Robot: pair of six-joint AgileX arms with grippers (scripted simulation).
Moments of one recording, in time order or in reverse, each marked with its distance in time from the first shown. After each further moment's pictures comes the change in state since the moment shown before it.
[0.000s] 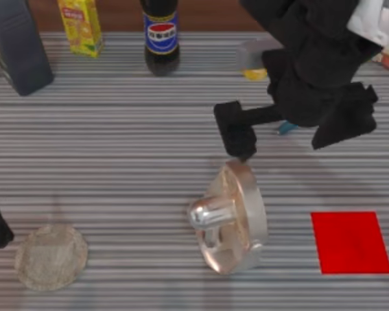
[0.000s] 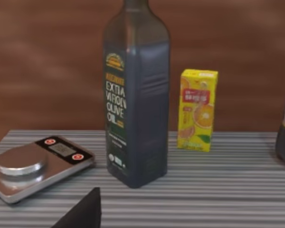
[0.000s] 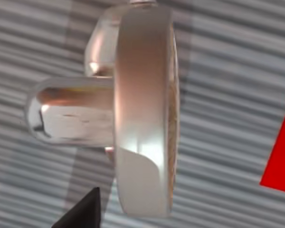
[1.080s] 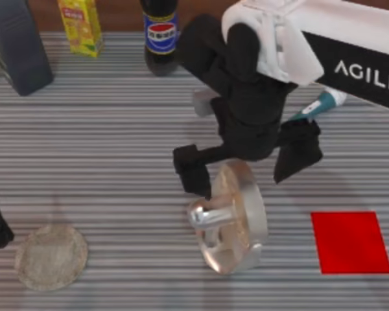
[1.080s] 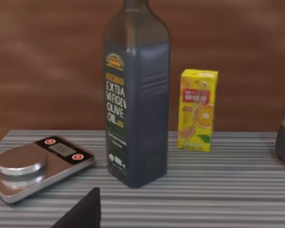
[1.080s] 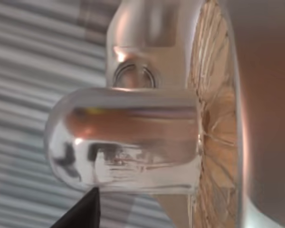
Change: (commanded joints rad) left arm 0.000 0.000 0.000 0.000 0.000 0.000; right arm 0.084 0.226 0.066 0.005 -0.001 0.054
